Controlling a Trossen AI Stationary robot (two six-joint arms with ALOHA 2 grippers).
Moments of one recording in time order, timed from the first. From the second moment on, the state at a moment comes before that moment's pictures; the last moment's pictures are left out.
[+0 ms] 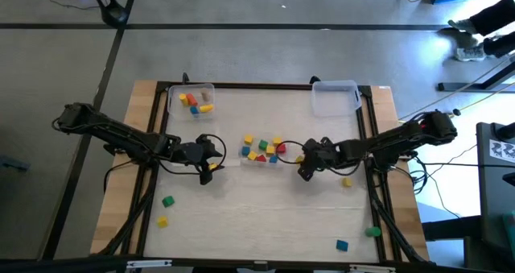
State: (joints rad) left arm -0.20 1.07 0.45 -0.09 -0.28 -0.37; right arm 0.18 1.37 0.65 -0.37 0.36 0.77
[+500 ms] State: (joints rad) left arm -0.20 1.07 0.45 -0.09 -0.28 -0.37; right arm 0.18 1.42 0.46 -0.01 0.36 0.75
